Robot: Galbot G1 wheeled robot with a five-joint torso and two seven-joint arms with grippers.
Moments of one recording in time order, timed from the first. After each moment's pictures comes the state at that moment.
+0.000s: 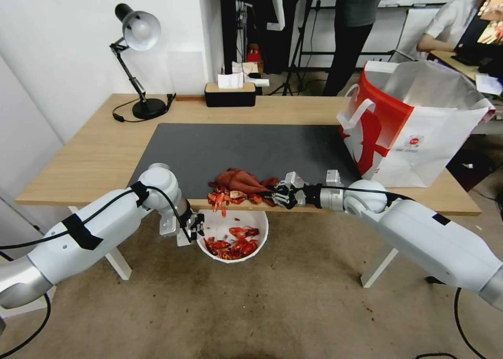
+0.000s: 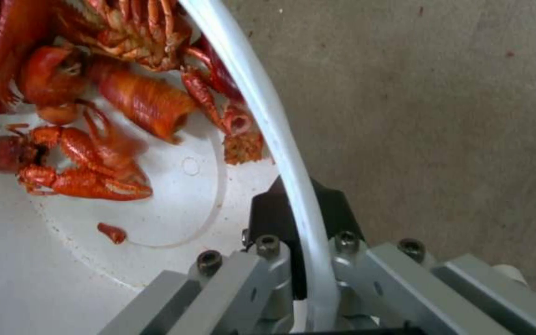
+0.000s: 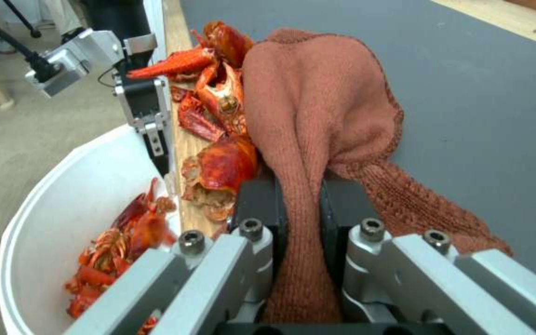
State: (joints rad) left arm 0.36 -0.80 0.44 -1.53 0.80 -0.79 1.11; right arm -0.39 0.79 -0.49 1.44 0.72 0.00 -0.68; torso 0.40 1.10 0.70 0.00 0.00
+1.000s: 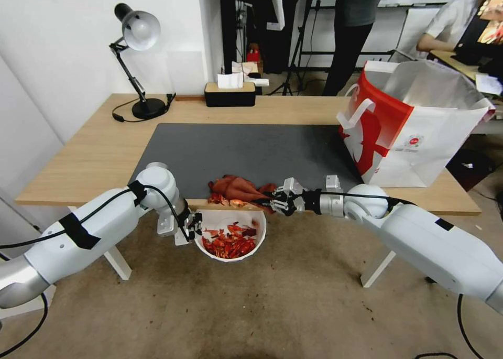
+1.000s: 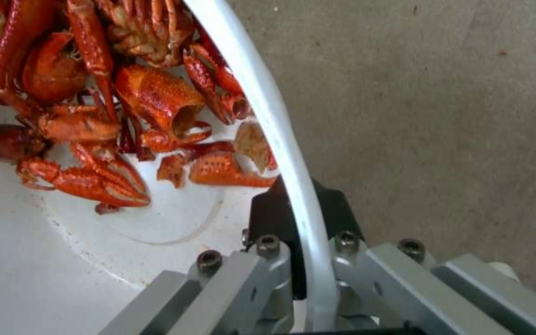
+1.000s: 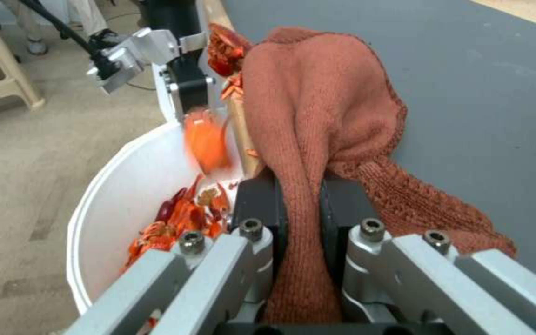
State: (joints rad) left arm 0.35 -0.79 0.45 -1.53 0.80 -0.79 1.11; right arm -0.42 0.77 -0.49 1.50 0.72 0.00 -0.69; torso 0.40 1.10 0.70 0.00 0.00
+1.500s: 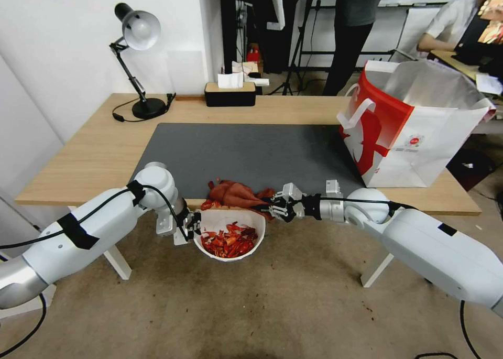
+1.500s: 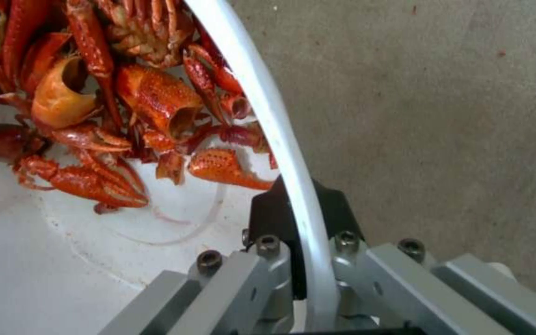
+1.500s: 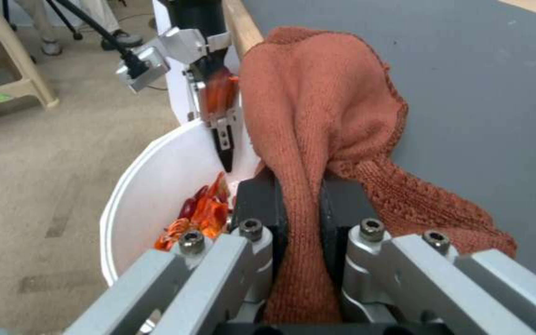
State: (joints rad) left arm 0.35 -0.79 0.44 -1.53 0.80 -0.78 1.11; right arm -0.45 0.76 -0.48 1.54 0.71 0.00 -0.69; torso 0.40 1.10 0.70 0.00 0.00
